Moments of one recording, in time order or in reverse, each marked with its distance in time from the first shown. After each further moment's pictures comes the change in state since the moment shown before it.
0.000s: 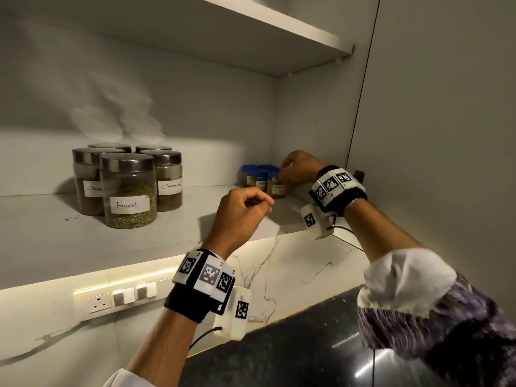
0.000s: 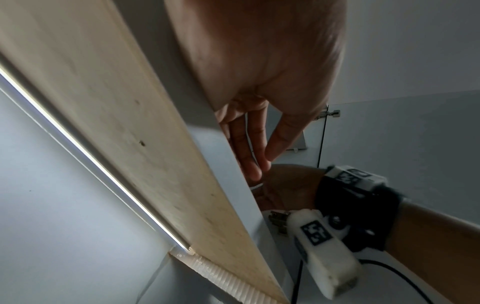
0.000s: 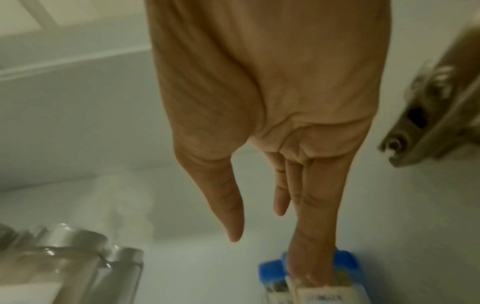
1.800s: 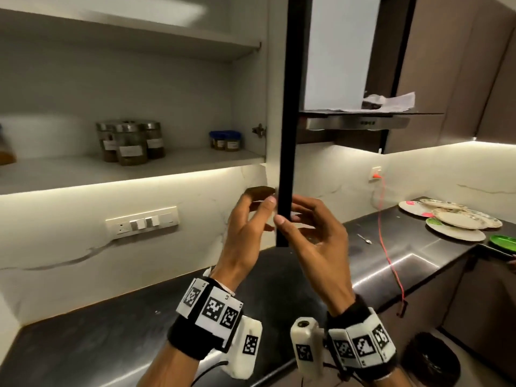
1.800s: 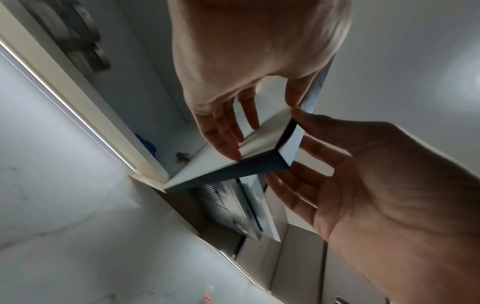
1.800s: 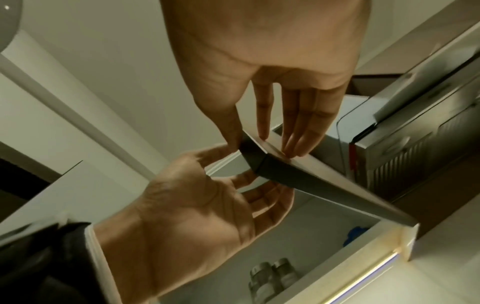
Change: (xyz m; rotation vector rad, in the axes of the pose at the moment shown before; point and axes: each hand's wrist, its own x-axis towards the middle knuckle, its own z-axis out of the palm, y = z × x) left_hand -0.309 0.194 0.094 -0.346 -0.020 0.013; right_hand -0.516 0.091 -0.008 0.761 0.443 -0.366
